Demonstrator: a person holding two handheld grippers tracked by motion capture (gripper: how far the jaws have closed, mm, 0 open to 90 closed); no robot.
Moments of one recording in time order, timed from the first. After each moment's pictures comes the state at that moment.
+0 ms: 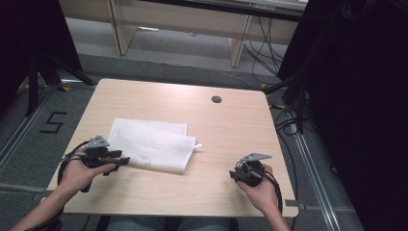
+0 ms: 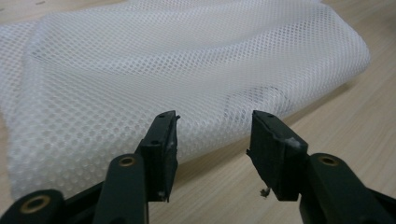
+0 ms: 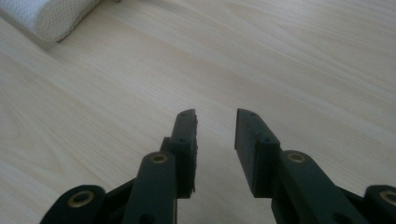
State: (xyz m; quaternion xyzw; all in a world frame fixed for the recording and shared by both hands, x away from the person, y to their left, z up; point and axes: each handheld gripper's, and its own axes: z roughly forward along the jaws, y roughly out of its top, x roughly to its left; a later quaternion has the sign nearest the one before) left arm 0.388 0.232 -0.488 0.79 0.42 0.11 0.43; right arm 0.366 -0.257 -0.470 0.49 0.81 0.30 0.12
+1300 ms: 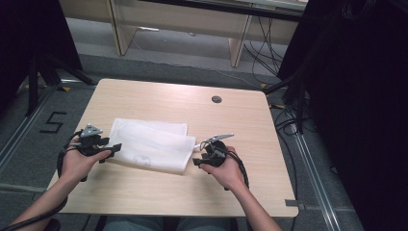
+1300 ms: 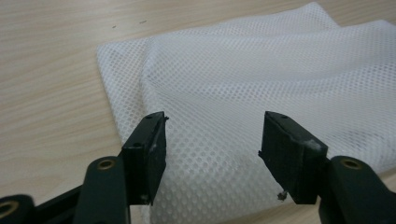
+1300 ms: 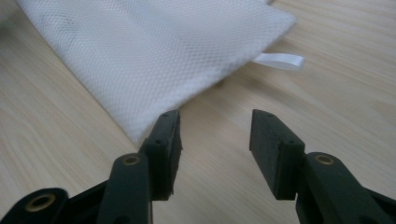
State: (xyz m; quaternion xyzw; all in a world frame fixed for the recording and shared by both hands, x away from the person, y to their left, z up) left arm 0.418 0.257 -0.484 0.75 0.50 0.19 0.38; right arm 0.422 -0.151 -0.465 0.45 0.83 0.33 0.06
